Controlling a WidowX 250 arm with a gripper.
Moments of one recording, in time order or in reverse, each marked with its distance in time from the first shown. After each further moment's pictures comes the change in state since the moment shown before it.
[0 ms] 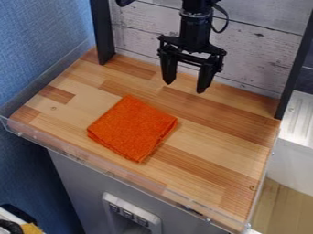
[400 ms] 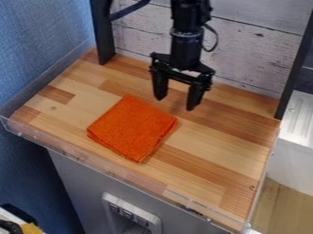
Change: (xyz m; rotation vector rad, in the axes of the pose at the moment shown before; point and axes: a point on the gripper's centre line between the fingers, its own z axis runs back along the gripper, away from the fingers) arm -0.024 0.009 -0.019 -0.003 0.012 -0.031
